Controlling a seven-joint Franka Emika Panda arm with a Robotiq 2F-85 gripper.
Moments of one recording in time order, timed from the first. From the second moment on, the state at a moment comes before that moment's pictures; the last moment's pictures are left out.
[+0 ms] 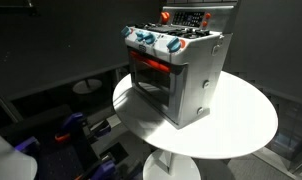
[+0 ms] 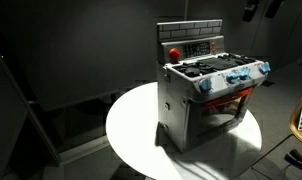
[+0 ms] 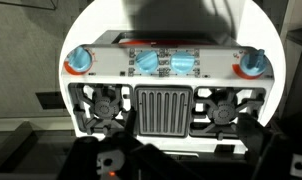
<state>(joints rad) 0.01 -0.36 0.22 -2.13 -0.08 1.95 0.37</state>
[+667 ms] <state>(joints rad) -0.03 -0.17 0.12 -2.04 -0.16 2.13 0.43</state>
